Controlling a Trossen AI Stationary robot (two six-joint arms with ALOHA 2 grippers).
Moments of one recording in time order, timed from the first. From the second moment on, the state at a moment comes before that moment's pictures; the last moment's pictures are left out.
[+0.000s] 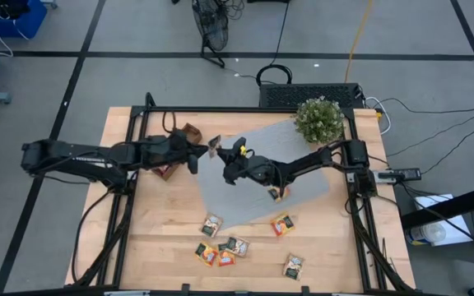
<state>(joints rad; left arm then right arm) 0.12 0.99 0.56 0.14 -0.25 -0.57 0.00 2.04 1.08 0.91 0.54 -1.04</state>
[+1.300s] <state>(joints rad) 0.12 1.03 0.56 0.21 -0.42 -0.33 0.00 2.04 1.08 0.91 0.59 -1.04</state>
